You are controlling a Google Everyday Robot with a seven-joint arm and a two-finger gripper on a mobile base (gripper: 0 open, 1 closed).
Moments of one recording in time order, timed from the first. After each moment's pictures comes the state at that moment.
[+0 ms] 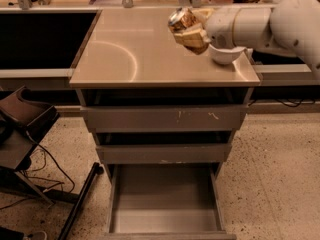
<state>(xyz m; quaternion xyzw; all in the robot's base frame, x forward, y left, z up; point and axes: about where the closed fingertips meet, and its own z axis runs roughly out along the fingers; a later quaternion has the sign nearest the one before) 0.695 -0.084 0.967 -0.46 0.64 0.16 0.60</state>
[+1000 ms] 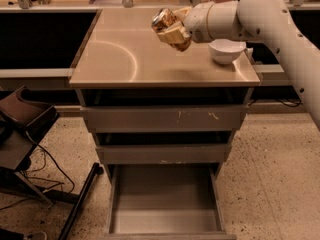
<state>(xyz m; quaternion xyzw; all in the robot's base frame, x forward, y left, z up) 0.742 -0.043 0.950 -0.48 0.65 0.16 0.57</state>
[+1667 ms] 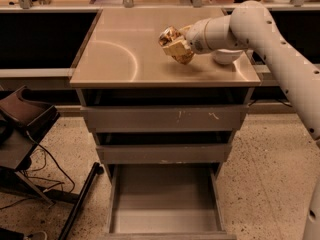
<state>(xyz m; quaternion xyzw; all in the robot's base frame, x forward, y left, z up) 0.775 -0.057 0.883 -0.45 0.71 0.17 0.51</state>
